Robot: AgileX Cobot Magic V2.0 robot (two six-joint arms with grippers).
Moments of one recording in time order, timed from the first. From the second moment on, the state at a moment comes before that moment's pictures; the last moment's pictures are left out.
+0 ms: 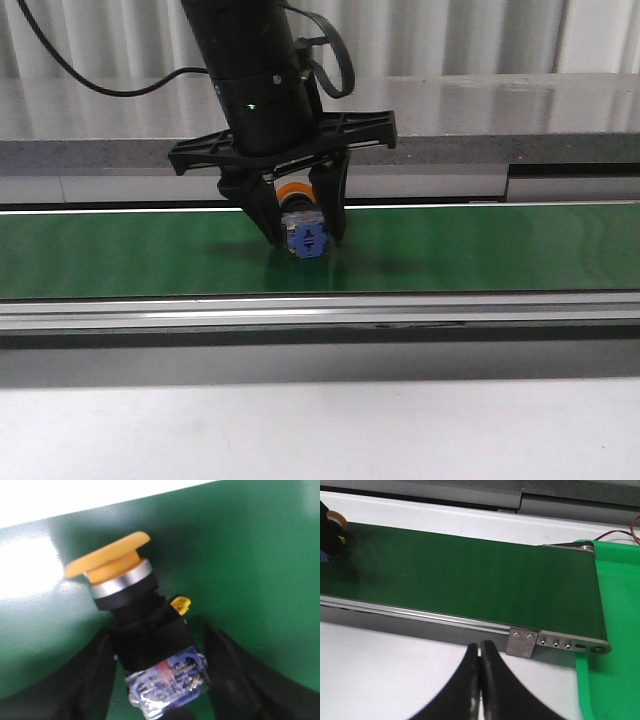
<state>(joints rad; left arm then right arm) -0.68 2.01 -1.63 -0.05 0.92 -0.41 0.02 0.34 -0.43 0.13 0.63 -0.14</state>
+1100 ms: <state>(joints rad) -0.19 1.79 -1.63 0.10 1.21 -0.01 0.02 0.34 -0.43 0.13 0.63 -0.14</state>
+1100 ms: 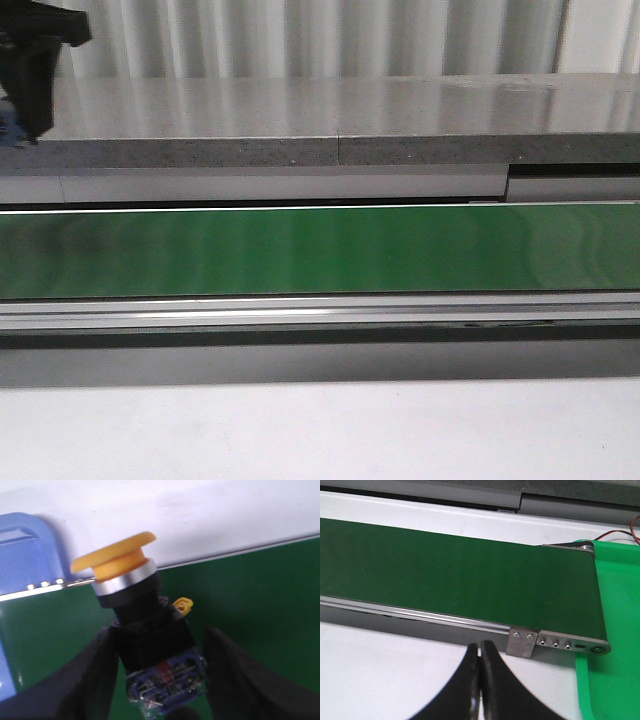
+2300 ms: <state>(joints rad) 0.40 1.98 -1.57 0.01 1.17 0.49 0.02 0.34 -0.43 0.13 0.63 -0.14</state>
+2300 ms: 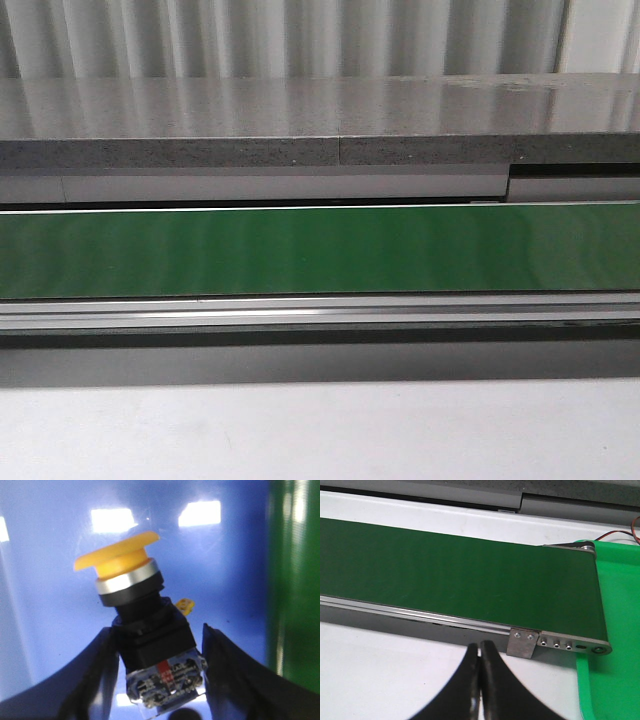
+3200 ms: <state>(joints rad) 0.40 2.10 -1.57 -0.01 1.08 0.49 0.02 0.34 -0.43 0.13 0.63 -0.14</state>
